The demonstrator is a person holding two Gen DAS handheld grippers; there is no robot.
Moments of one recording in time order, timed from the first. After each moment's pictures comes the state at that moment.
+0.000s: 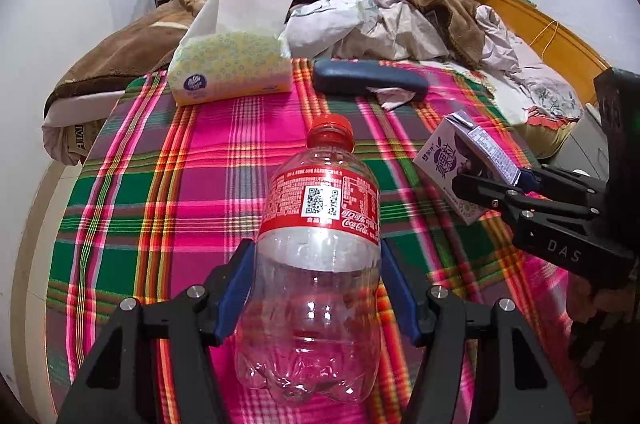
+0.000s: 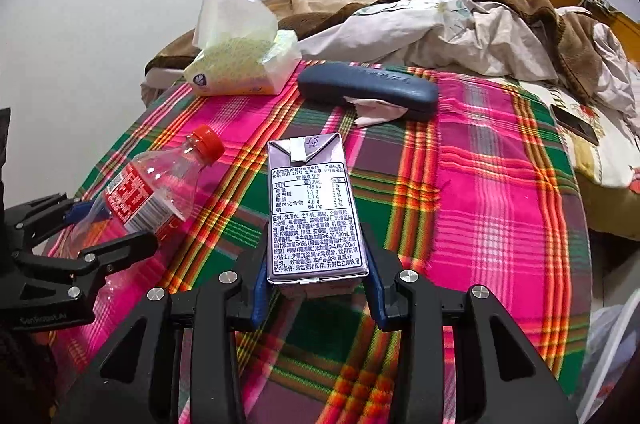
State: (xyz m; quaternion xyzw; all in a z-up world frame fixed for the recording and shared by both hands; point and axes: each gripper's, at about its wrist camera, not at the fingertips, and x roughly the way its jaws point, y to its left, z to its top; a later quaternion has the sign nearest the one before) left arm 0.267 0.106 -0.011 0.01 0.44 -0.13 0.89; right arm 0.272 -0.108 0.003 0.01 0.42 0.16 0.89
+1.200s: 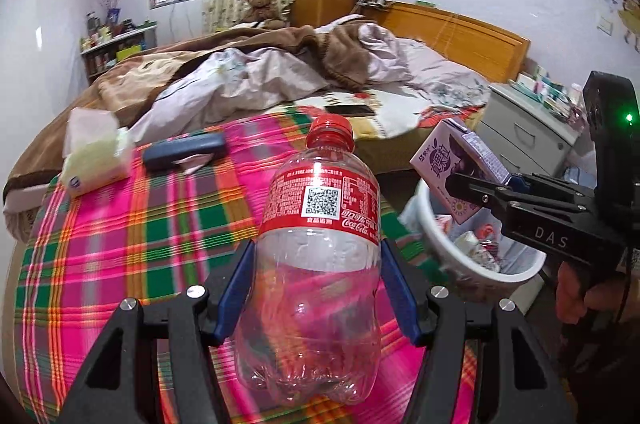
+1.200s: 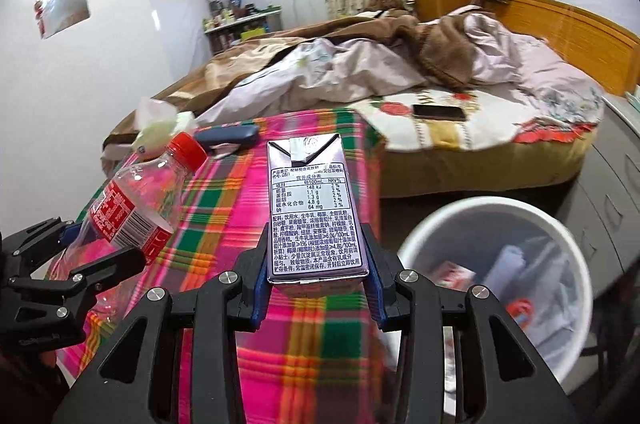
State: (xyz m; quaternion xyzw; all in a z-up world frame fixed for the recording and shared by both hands) left arm 0.171 -0.068 0.051 0.06 0.34 -0.25 0.90; right arm 0.164 -0.271 0.048 0.08 0.34 0.02 0.94
